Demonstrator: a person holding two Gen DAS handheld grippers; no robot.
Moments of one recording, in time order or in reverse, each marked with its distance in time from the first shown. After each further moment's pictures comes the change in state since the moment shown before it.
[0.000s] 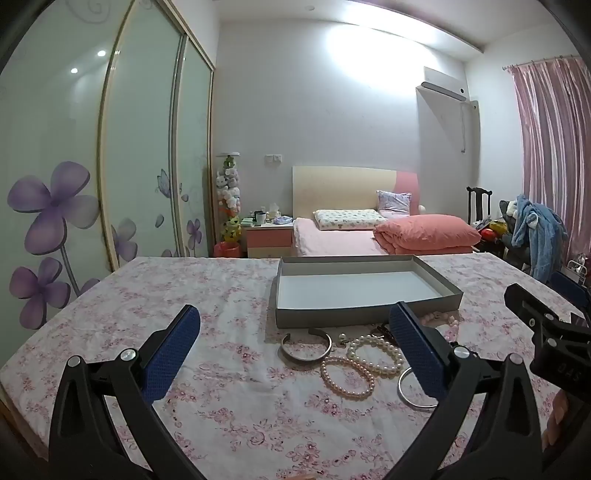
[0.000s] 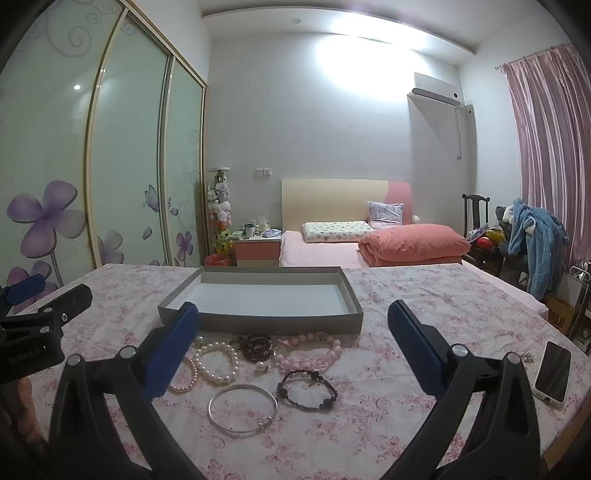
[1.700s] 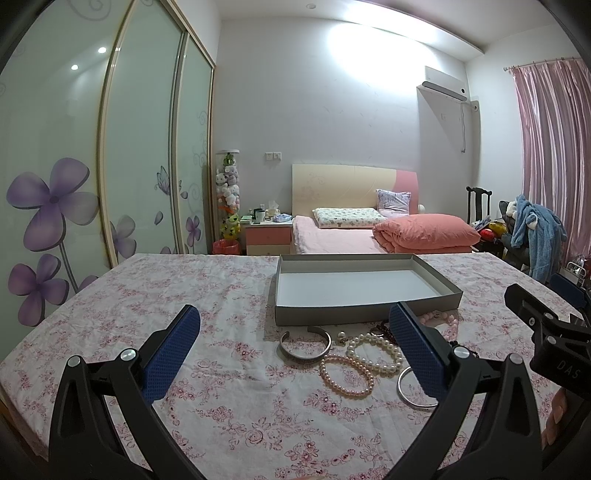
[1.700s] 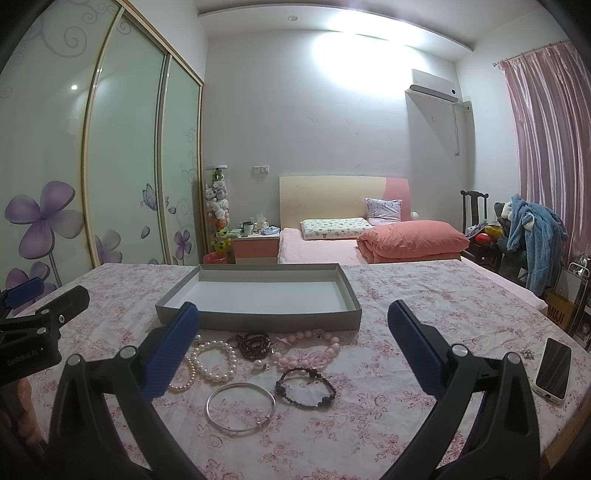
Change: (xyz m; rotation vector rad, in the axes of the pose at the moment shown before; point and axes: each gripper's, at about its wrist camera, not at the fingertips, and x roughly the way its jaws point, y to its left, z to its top) left arm 0.000 0.000 0.000 -0.009 0.005 -0.003; right arm 0.001 -0.001 -0.001 0.011 0.009 -0.002
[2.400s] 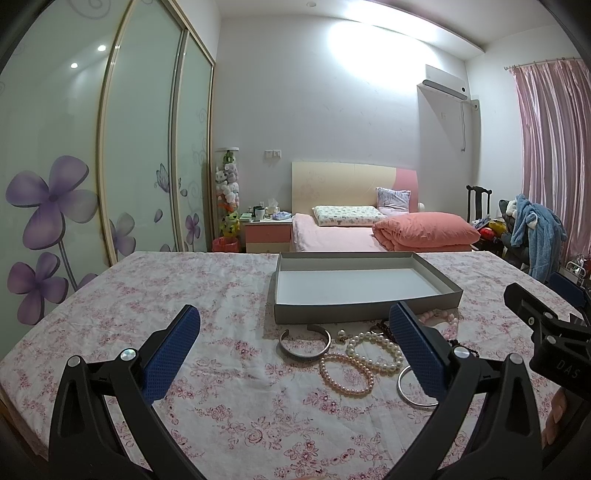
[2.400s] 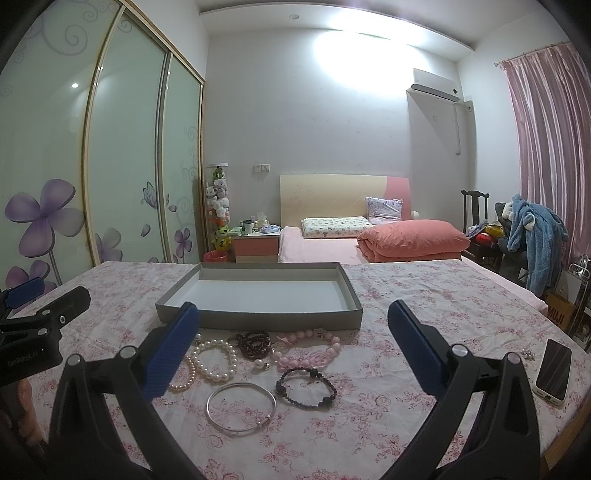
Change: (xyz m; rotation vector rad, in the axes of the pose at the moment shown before) left arm -0.002 -0.002 -0.001 -0.001 0.003 0.001; right arm 0.001 0.001 0.000 -0.001 0.002 -0.001
